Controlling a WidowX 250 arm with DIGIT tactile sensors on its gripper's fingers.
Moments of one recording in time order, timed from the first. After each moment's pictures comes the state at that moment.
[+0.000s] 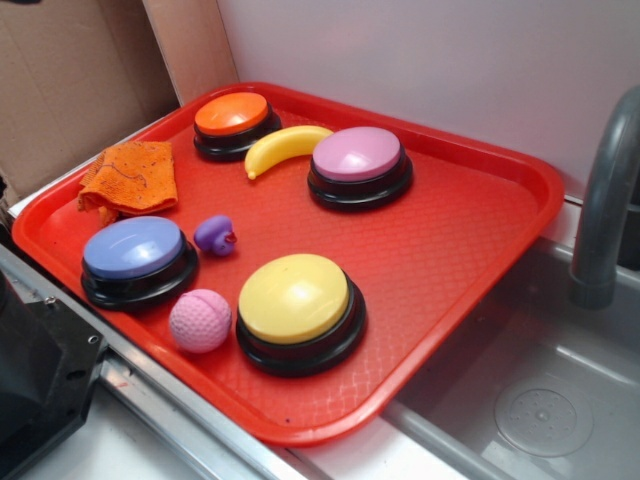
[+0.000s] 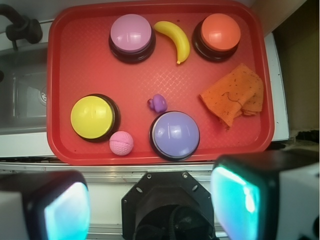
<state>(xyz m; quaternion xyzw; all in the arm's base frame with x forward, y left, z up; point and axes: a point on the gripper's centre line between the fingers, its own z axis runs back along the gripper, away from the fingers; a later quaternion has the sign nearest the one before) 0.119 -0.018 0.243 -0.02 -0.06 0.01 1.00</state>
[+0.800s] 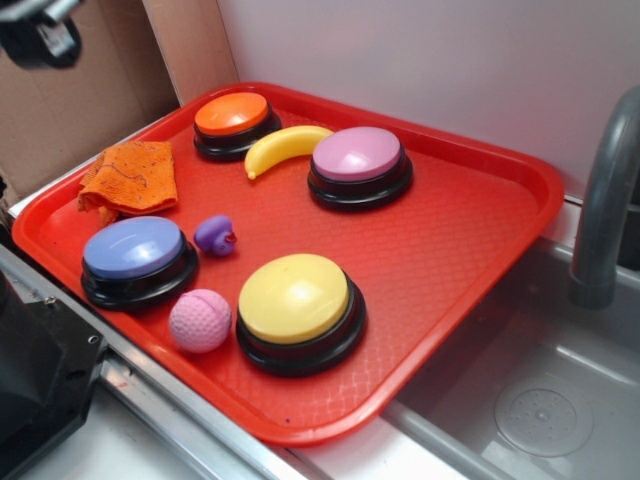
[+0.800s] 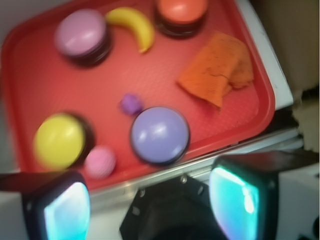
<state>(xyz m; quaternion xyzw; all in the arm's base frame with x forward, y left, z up) 0.122 0.029 0.179 -0.02 -0.09 0.22 0.97</state>
